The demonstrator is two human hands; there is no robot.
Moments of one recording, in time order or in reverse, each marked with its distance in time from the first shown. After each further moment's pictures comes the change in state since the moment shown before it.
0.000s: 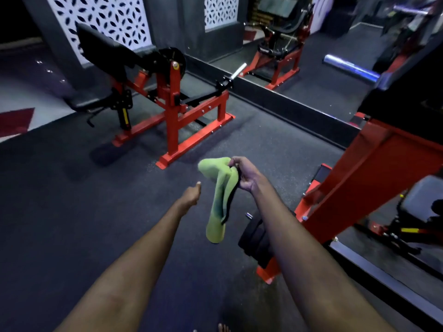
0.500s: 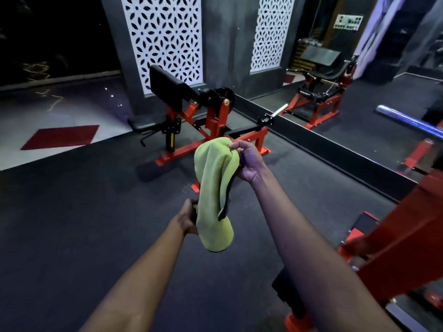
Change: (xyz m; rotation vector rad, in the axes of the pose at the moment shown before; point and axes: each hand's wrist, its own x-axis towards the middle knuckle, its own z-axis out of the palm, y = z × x) left_hand -0.025 -0.042 -0.153 -0.864 -0.131 -0.292; right_hand 0.006 -0.055 0.196 0.012 -0.274 -0.123
